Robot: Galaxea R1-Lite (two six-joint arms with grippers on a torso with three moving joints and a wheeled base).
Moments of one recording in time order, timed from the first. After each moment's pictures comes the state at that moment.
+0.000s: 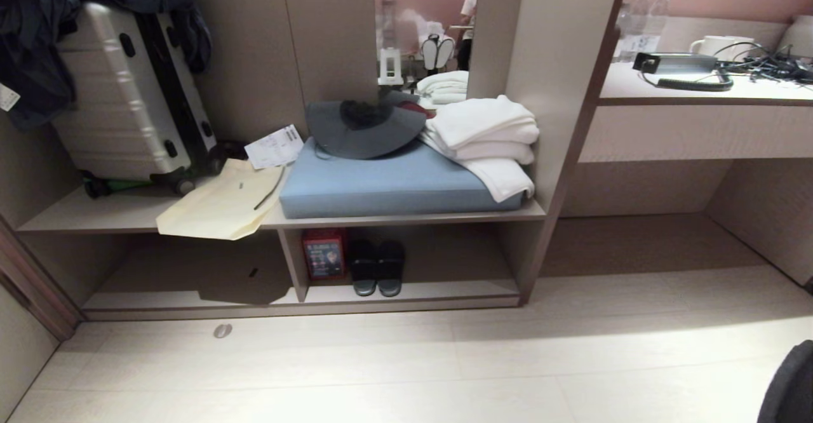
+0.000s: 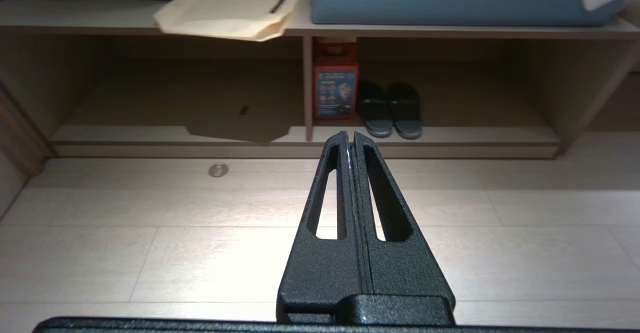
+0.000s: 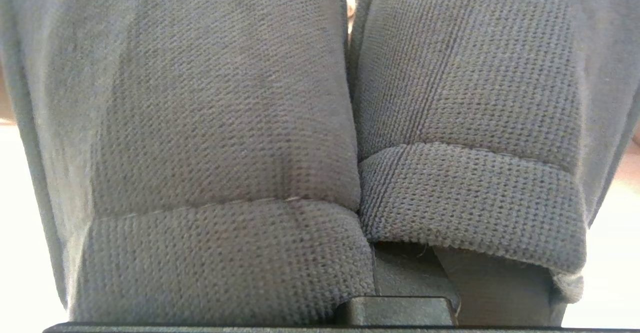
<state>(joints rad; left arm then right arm) 0.00 0.00 0.00 -0.01 0.01 -0.05 0.01 0.00 0.00 -0.01 0.01 -0.06</state>
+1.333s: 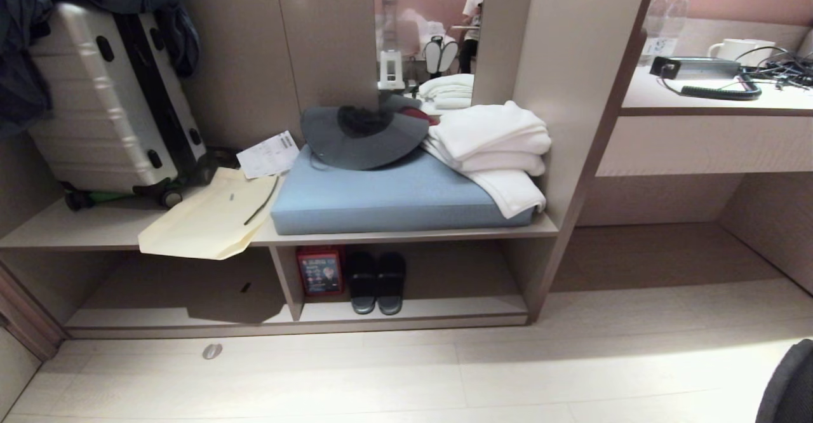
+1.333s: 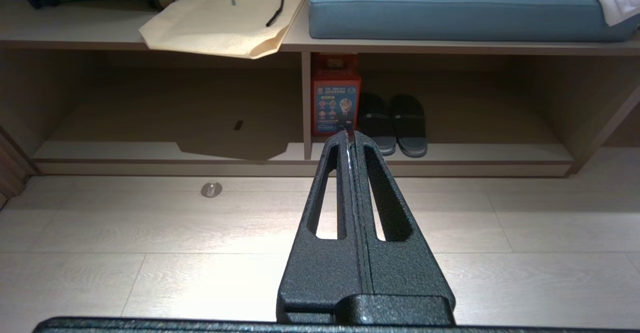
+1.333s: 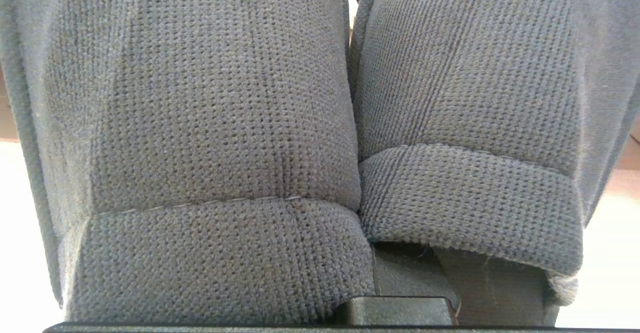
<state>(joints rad) 0.00 0.00 0.00 -0.01 0.01 -0.05 0.01 0.00 0.00 -0.01 0.01 -0.06</state>
